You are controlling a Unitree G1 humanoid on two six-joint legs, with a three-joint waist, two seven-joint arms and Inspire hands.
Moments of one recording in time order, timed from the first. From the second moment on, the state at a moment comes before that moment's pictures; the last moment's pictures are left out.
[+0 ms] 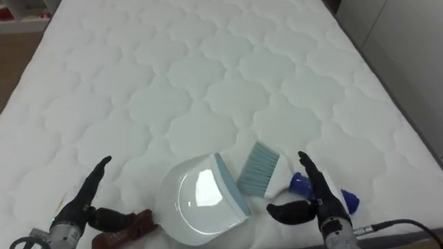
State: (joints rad) left arm 0.23 0.28 -0.02 0.53 0.36 -0.12 0.20; right arm 0.20 -0.33 0.07 0.52 -0.08 -0.14 -0.11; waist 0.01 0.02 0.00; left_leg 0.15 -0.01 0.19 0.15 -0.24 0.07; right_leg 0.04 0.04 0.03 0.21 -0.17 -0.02
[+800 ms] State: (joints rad) left arm 0.36 0.22 0.29 1.12 0.12 0.01 0.32; right arm 0.27 -0.27 -0.22 1.18 -0.02 0.01 -0.19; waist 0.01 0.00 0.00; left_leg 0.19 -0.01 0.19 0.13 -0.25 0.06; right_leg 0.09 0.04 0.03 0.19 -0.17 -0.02
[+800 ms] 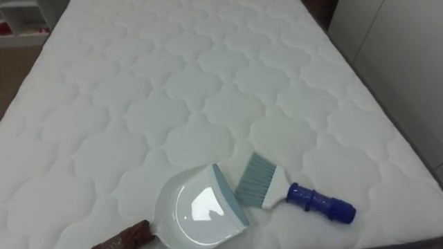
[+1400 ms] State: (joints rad) left arm 0.27 0.18 0.22 1.13 0.13 0.17 0.11; right arm 0.22 -0.24 -0.04 1.19 -0.36 0.17 0.05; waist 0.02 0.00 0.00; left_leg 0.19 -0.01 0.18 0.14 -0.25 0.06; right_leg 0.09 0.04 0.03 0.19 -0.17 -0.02
